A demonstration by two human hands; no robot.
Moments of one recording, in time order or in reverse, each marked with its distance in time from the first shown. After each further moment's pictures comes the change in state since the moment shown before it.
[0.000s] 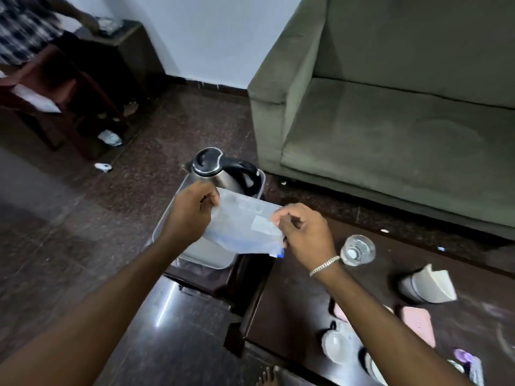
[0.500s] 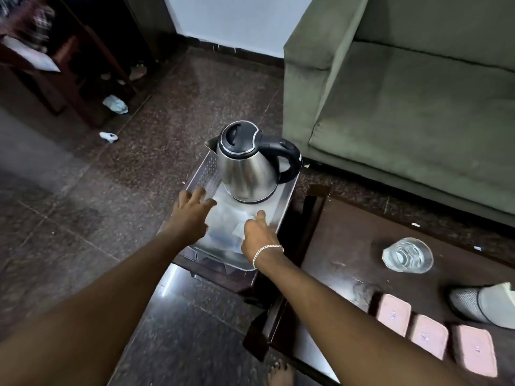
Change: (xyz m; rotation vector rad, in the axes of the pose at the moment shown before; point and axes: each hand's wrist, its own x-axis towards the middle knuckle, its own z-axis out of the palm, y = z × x) left_hand 0.017 -0.196 0.046 0.698 -0.505 -0.088; right_hand 0.057 0.083 0.201 -0.825 -0.477 0.206
